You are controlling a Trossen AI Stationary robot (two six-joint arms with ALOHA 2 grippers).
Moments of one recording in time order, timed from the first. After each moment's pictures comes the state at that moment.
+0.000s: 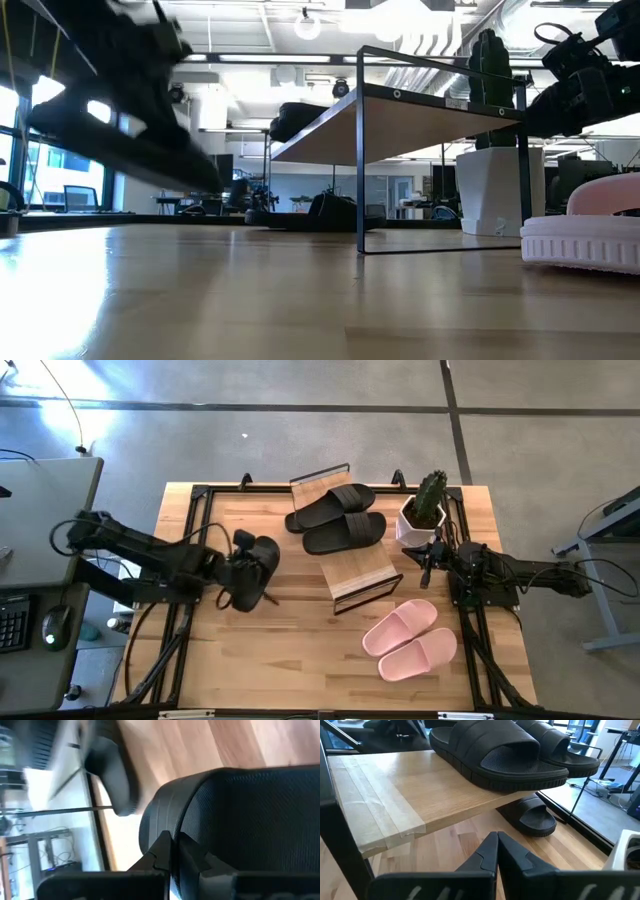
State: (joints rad) left arm -0.10 1.08 0.70 -0.73 -0.64 0.38; right arm -0.10 0.12 0.07 -0.16 0.25 -0.06
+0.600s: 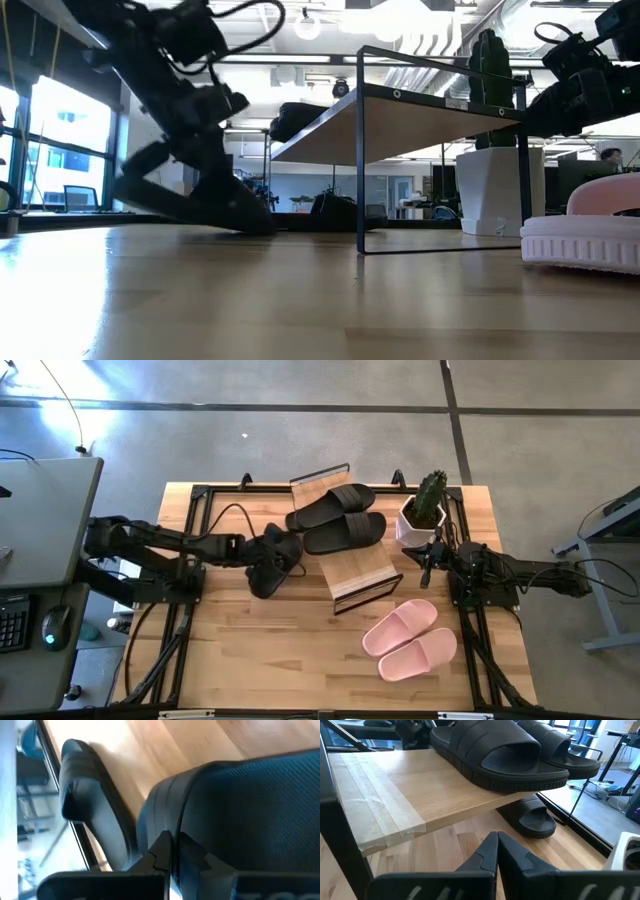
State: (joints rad) left arm 0.22 1.34 0.61 -0.18 -0.35 0.95; right arm -0.10 0.12 0.07 -0.16 0.25 -0.08
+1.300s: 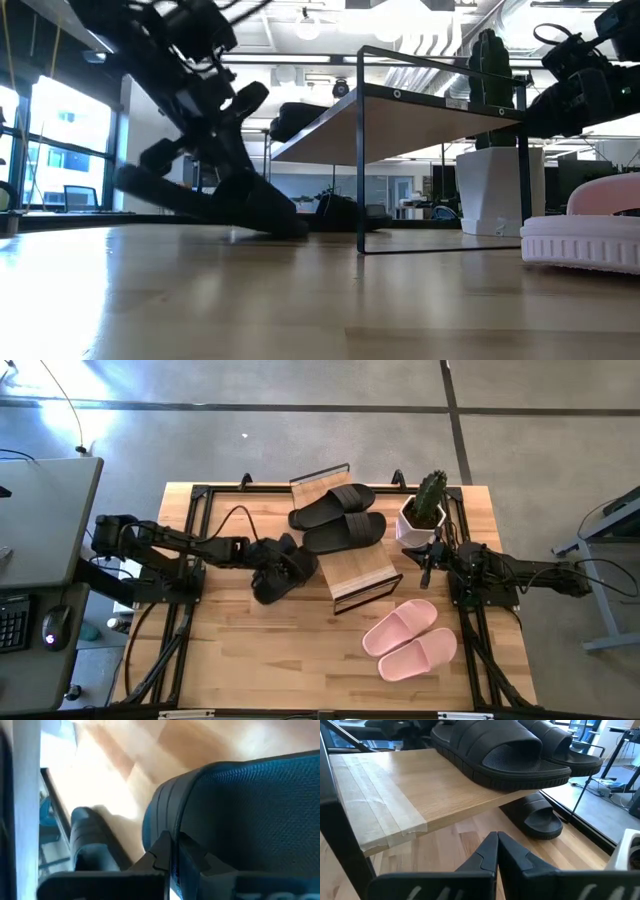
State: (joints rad) left arm 0.22 1.39 0.62 -0.03 -0.17 1.14; right arm -0.10 0.12 0.07 -0.16 0.25 -0.06
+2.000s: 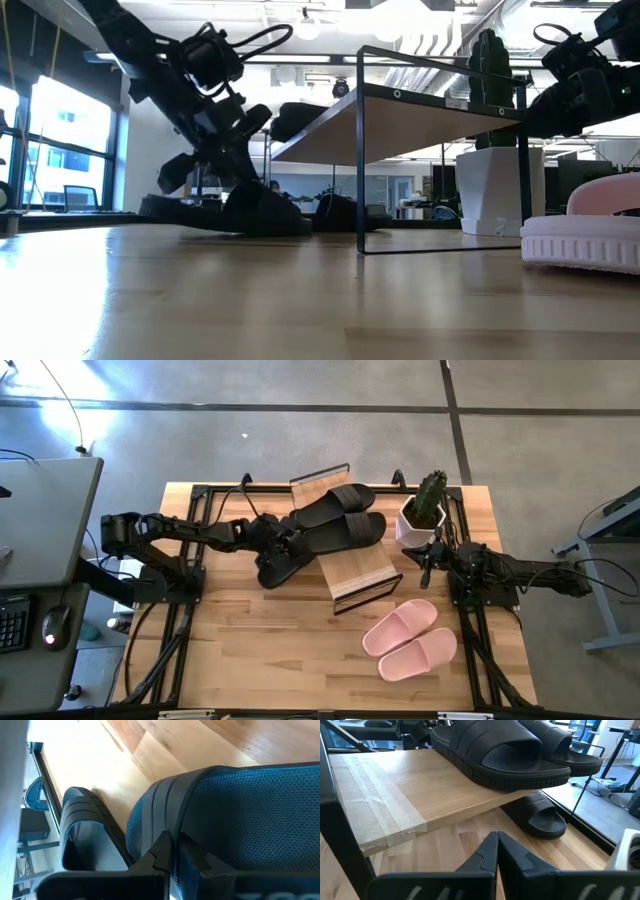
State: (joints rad) left arm 0.45 1.45 0.63 0.04 0.03 1.23; right arm -0.10 0.12 0.07 -0.16 0.25 -0.06
